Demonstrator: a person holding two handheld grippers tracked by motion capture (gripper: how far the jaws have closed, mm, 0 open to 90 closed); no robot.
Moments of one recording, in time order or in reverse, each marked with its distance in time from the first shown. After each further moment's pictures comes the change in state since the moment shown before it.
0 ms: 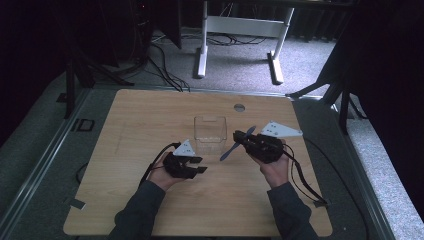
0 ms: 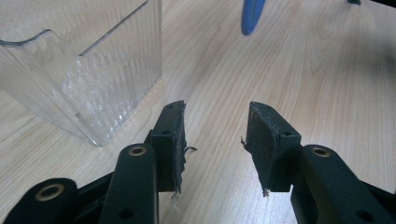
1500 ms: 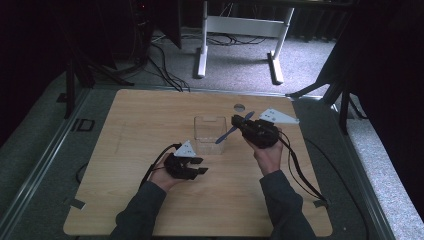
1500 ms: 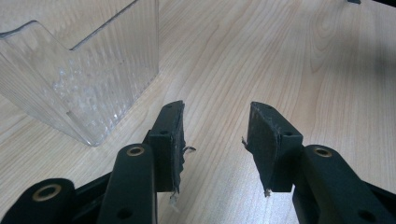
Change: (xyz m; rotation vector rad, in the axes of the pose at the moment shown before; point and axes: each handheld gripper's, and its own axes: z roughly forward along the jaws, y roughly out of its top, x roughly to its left) left arm -0.001 -0.002 0.004 -0.002 -0.006 -0.008; right arm -0.017 0.020 0.023 -0.088 -0.063 0.051
